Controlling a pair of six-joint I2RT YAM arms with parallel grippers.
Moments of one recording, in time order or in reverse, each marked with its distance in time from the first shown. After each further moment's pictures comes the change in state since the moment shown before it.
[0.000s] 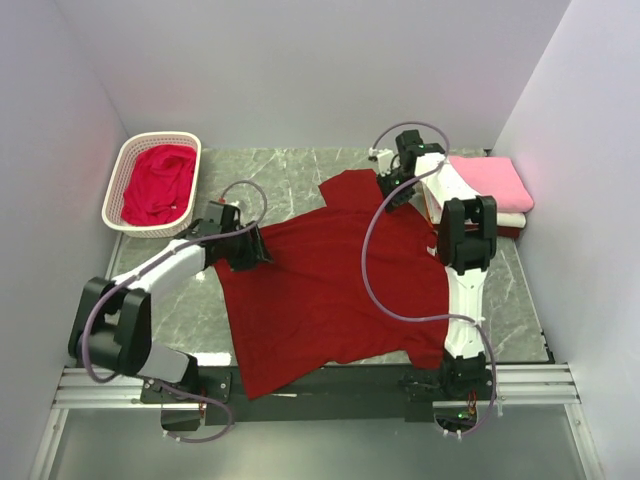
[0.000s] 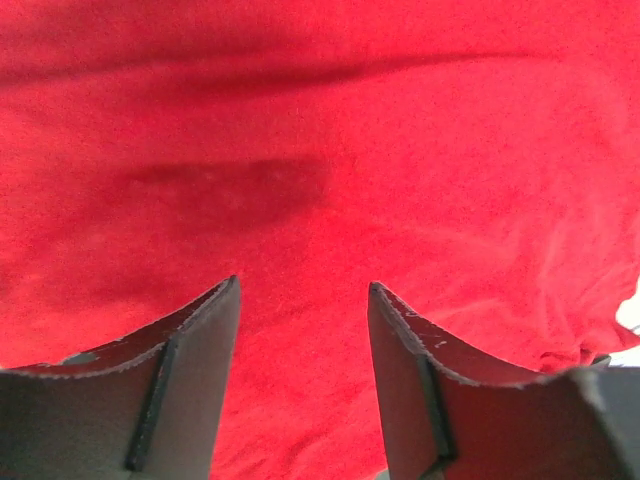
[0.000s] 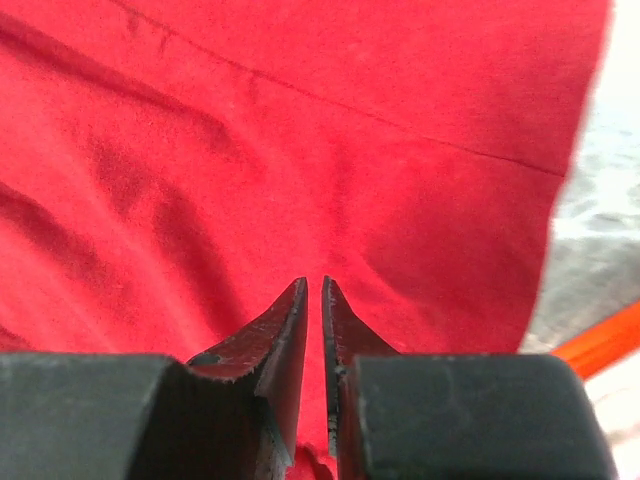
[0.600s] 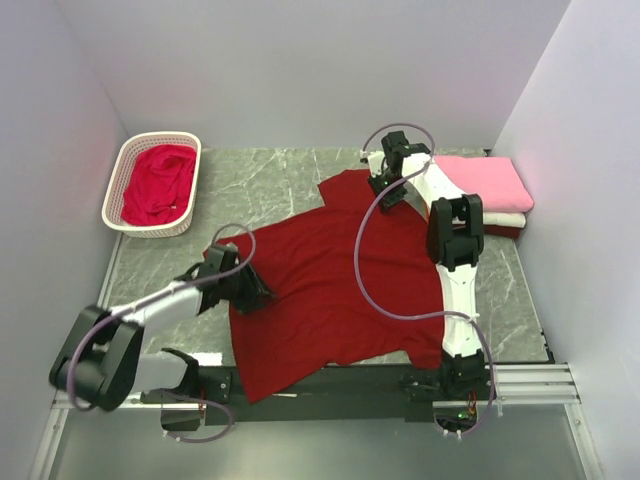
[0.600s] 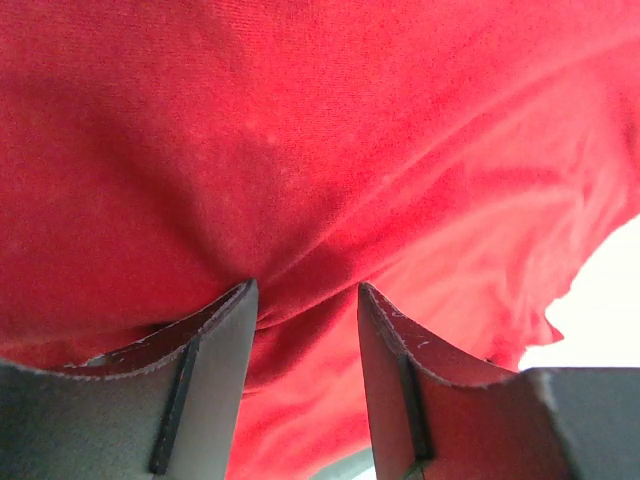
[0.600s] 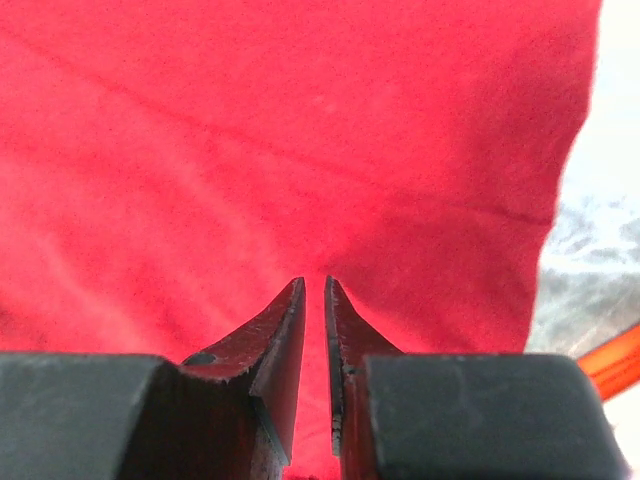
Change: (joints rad) left arm -0.089 -0.135 -0.371 0.192 -0.002 -0.377; right arm 0.056 0.095 0.095 -0.021 0.125 0.060
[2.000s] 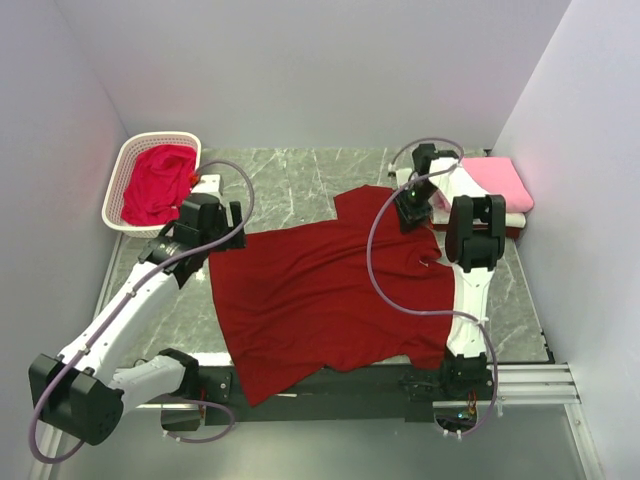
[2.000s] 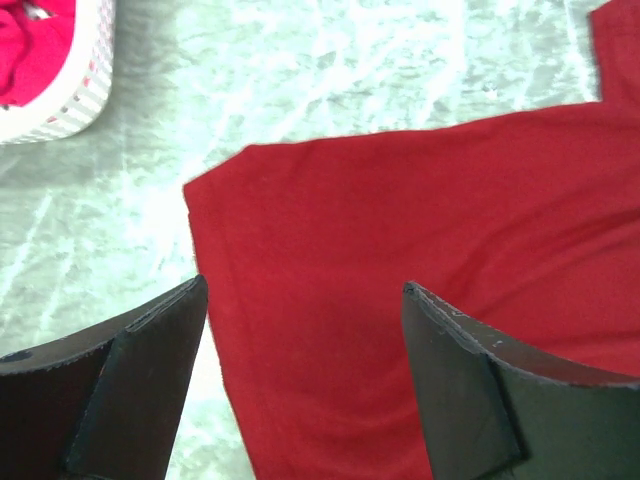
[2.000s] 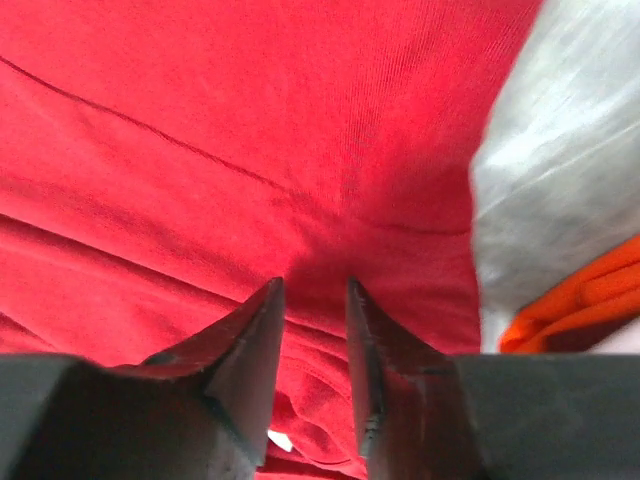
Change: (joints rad) left arm 0.002 -0.200 0.498 -0.386 -0.519 0.627; right arm -0.140 -0.084 -0.204 -0.108 -0.072 -0.021
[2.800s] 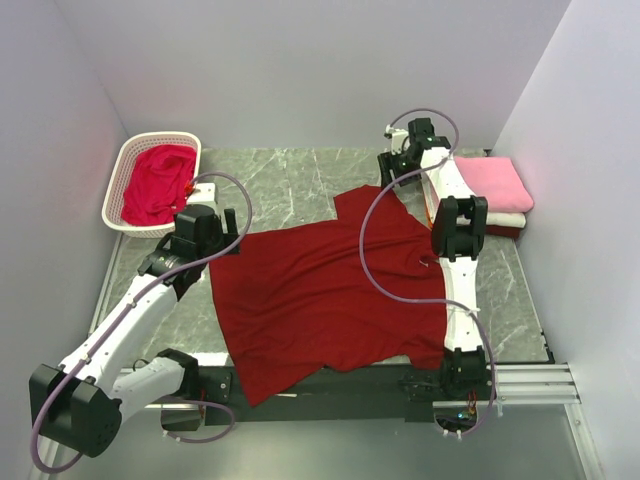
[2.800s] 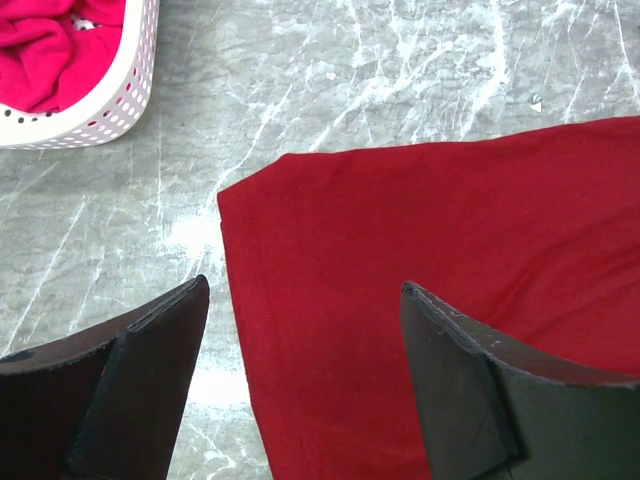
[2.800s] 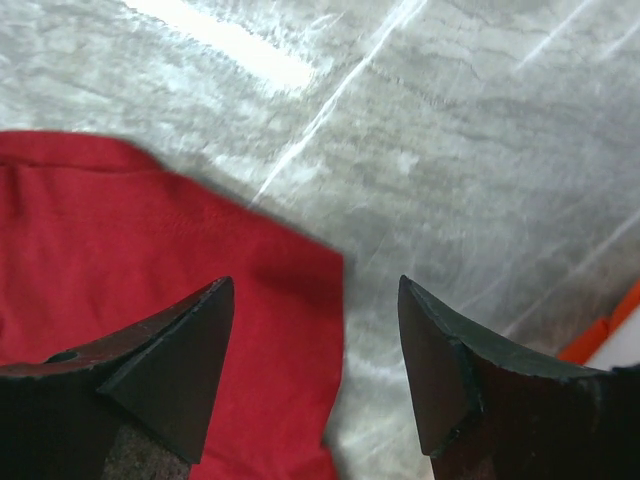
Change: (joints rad) left arm 0.028 -0.066 -0.150 0.142 -0.053 0.066; right arm 0.005 0.301 0.548 0.180 -0.081 0.119
